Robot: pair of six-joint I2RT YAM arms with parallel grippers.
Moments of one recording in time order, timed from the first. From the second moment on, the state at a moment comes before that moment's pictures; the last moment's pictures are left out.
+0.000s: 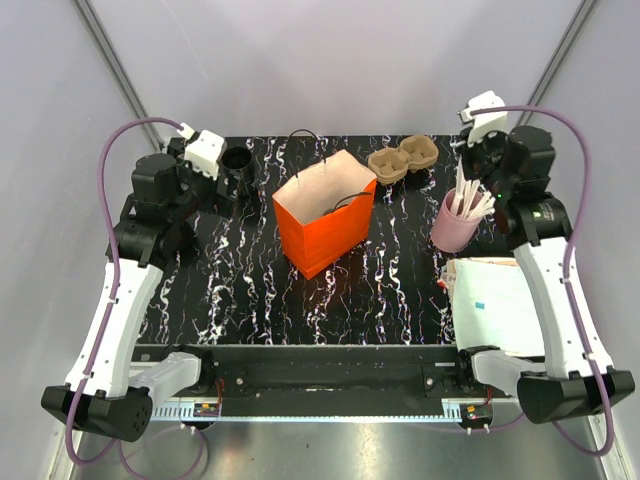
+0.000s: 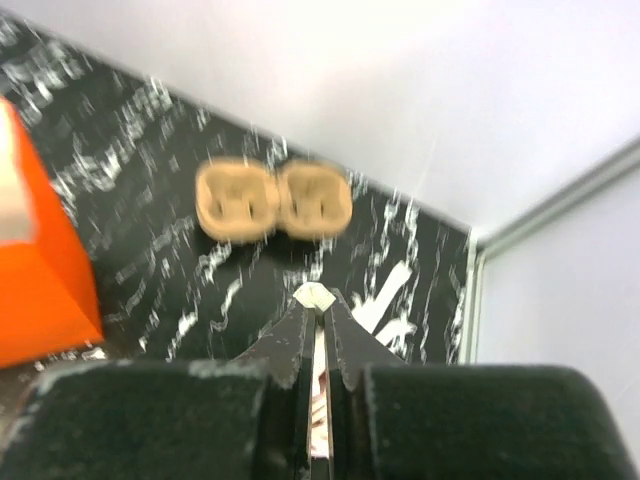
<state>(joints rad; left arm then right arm) -0.18 1.05 1.29 -0.58 0.13 0.27 0.14 1.17 1.39 -0.41 -0.07 -0.36</state>
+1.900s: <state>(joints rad) -0.03 1.09 1.33 -0.68 0.28 0.28 0.87 1.72 2.05 -0.68 -0.16 -0.54</state>
